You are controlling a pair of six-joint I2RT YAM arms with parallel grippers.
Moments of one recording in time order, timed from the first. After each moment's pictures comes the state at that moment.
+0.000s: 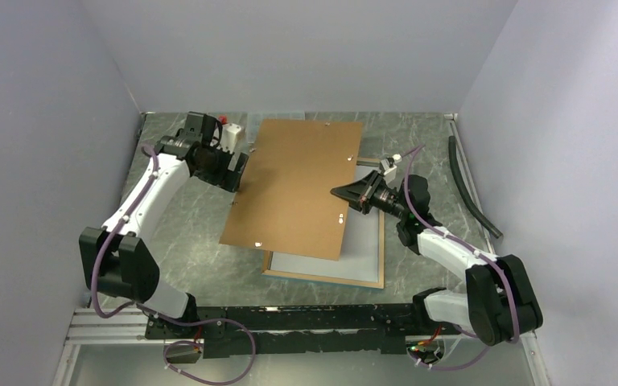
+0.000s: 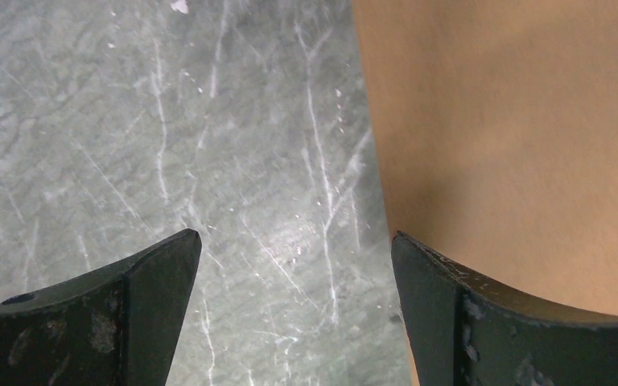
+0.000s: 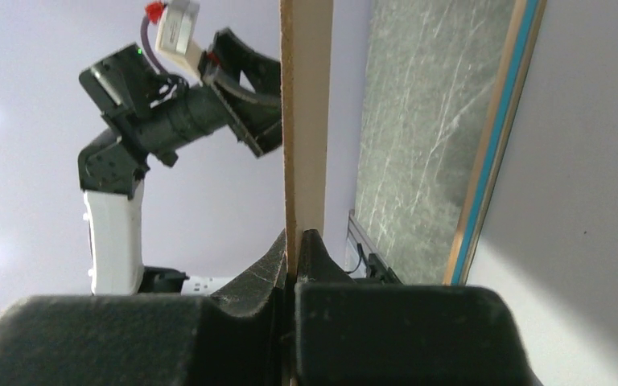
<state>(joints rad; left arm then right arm) -0.22 1.52 1.39 -0.88 0.09 0.19 0.30 1.21 0.48 0.64 -0.70 1.38</state>
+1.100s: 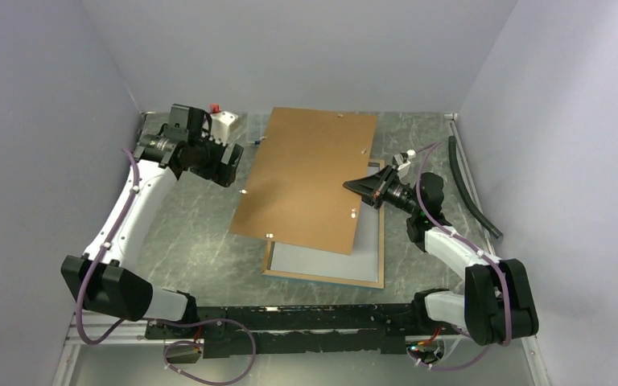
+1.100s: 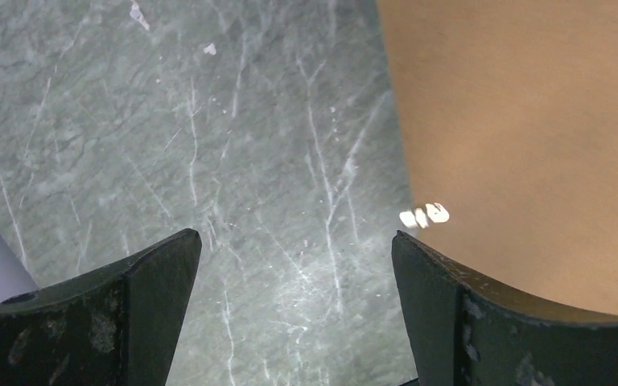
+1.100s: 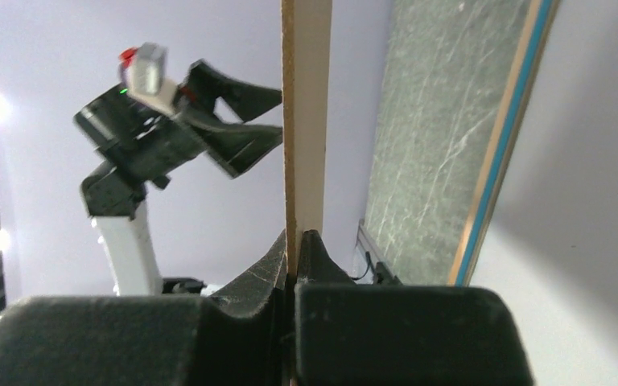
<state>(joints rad) -0.23 1.38 1.50 -0.99 0.14 0.21 0.16 1.21 0.48 0.69 -0.80 1.39</state>
